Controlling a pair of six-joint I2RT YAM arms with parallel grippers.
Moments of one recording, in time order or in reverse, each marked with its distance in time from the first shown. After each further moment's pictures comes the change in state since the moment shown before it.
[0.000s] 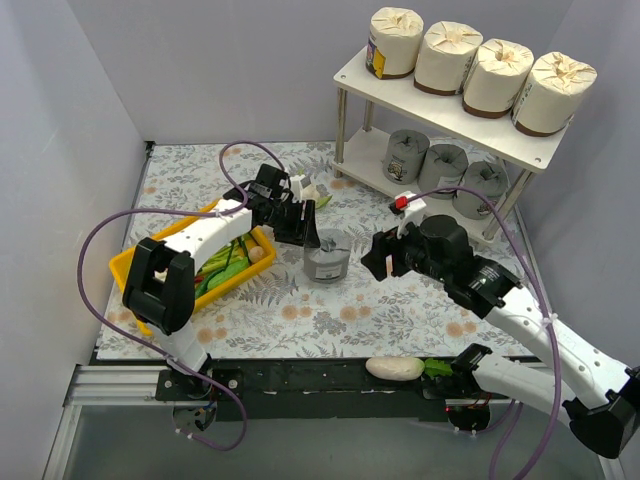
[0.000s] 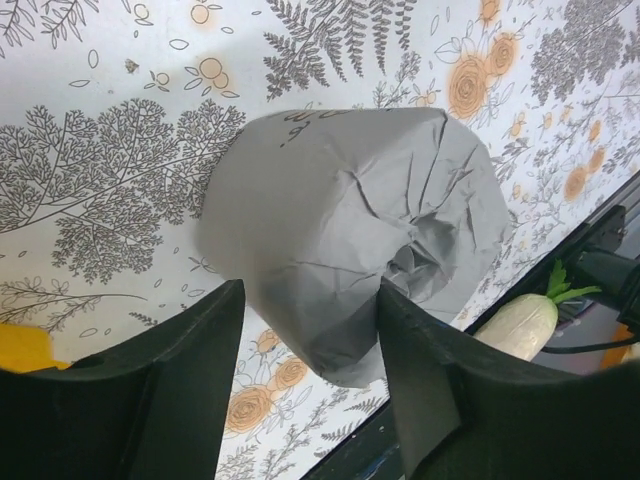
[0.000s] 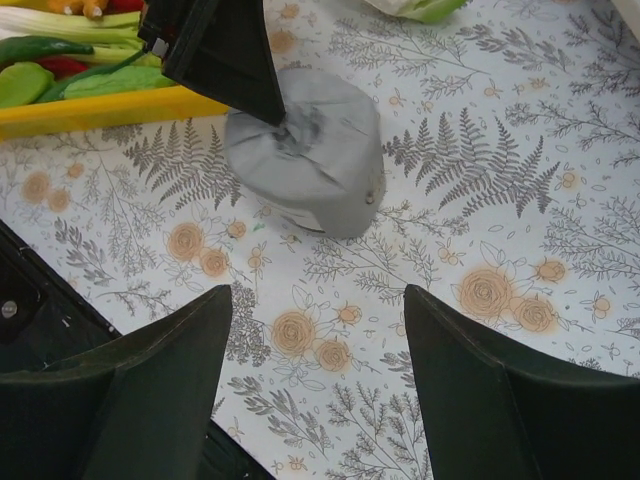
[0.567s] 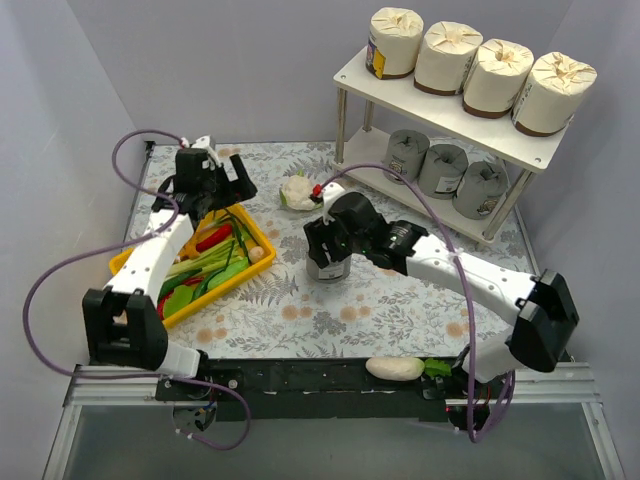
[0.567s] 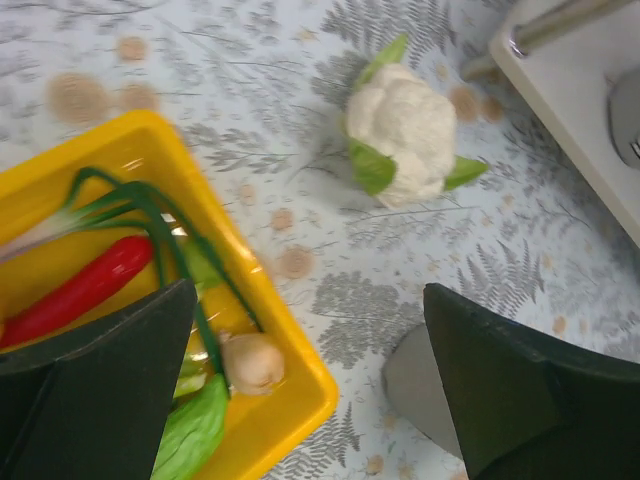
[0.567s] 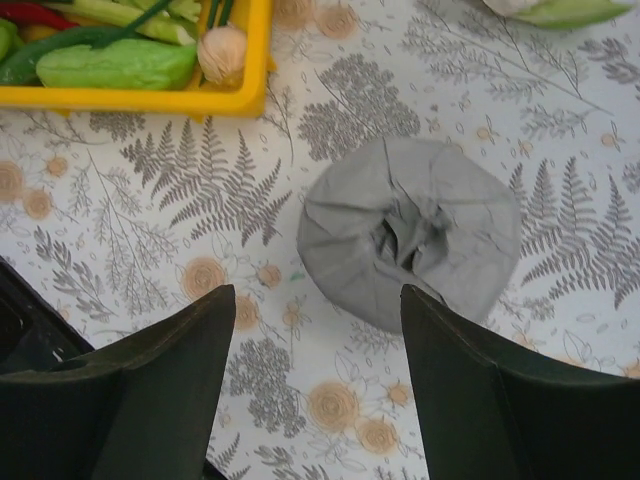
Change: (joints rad) left arm 0.308 -0.220 -0.040 0.150 -0.272 -0.094; right arm 0.168 0.546 0.305 0.028 0.079 0.002
